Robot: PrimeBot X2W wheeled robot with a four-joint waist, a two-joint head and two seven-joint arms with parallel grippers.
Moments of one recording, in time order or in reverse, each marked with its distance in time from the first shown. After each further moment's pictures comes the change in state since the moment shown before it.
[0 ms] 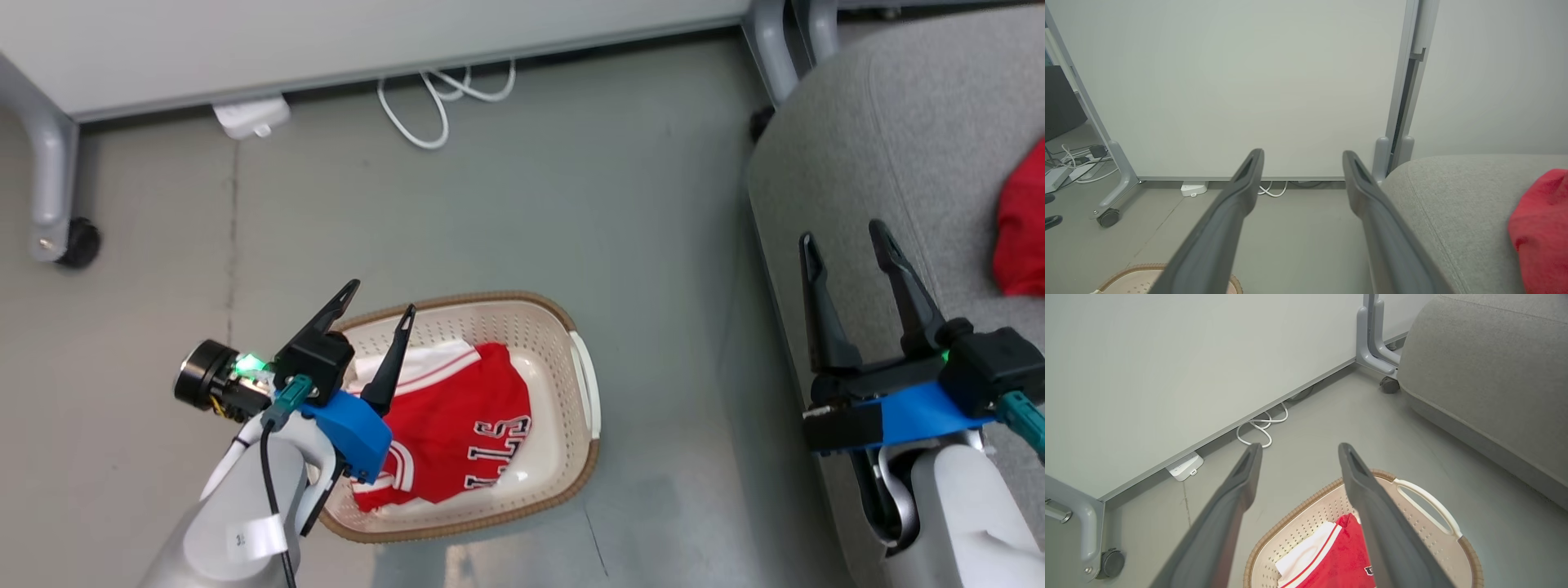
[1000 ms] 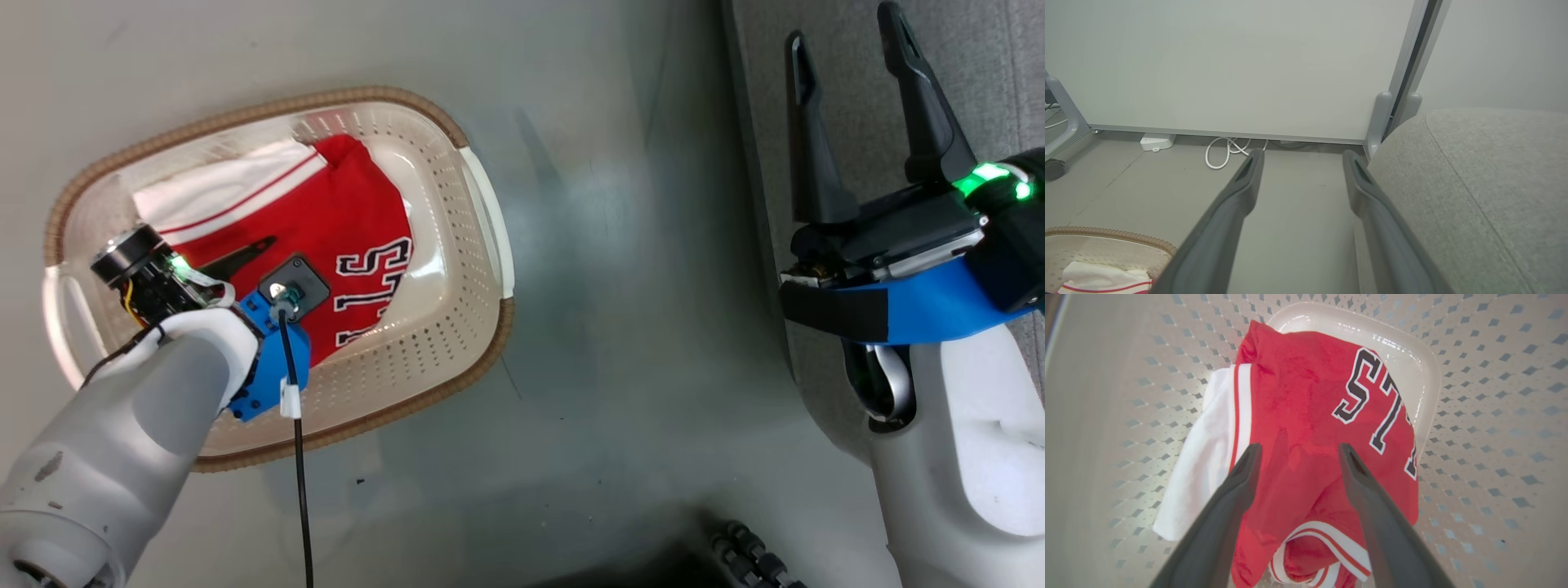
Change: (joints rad) left arm -0.483 0.137 -0.765 0.488 -0.181 0.000 0.087; right arm -0.271 0.020 0.080 -0.137 -0.028 0.000 0.000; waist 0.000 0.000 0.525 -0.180
